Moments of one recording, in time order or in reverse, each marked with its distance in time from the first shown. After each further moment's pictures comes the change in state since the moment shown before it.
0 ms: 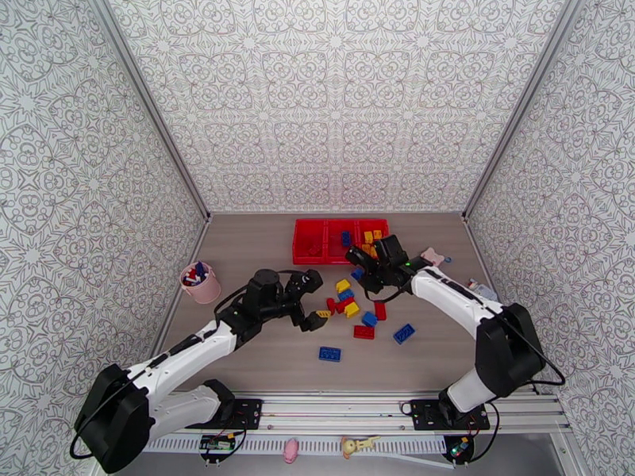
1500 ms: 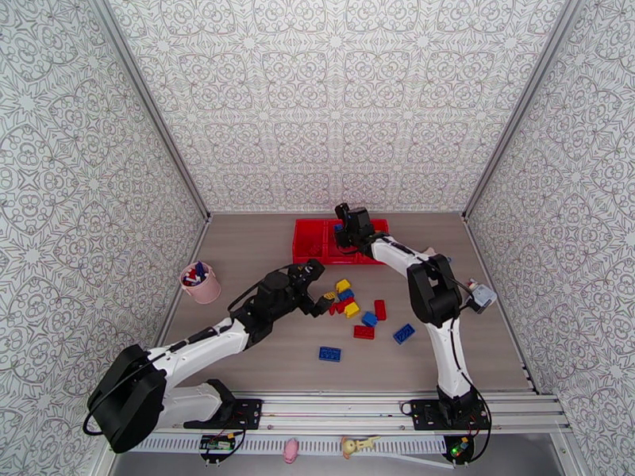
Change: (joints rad) left arm -0.055 0.108 -0.014 0.161 -0.296 -0.080; right arm -0.031 0.727 0.674 0.297 0.129 0.394
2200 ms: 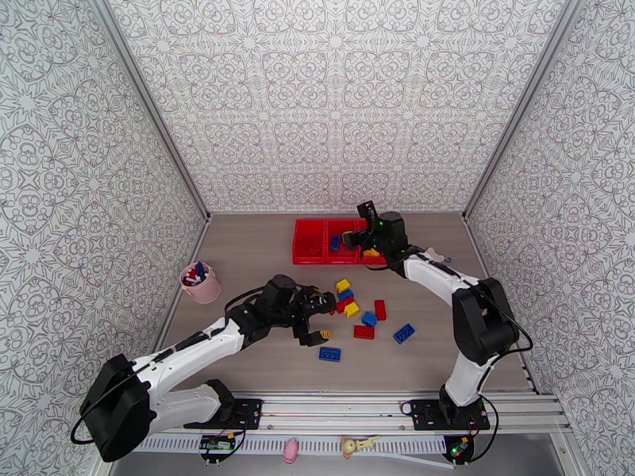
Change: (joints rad) left arm -0.075 -0.047 0.095 -0.512 0.290 0.420; right arm -0.084 -0.501 -0.552 0.280 -0.129 -0.031
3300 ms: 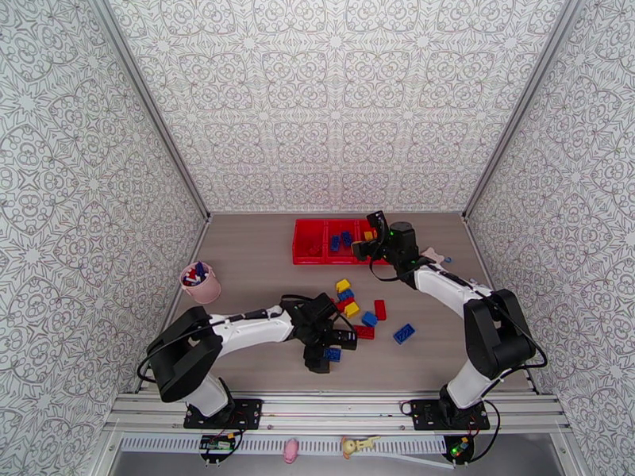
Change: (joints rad) left arm -0.181 0.431 0.187 -0.294 -0.122 0.111; right arm -0.023 -0.074 -0.123 0.006 -0.011 0.001
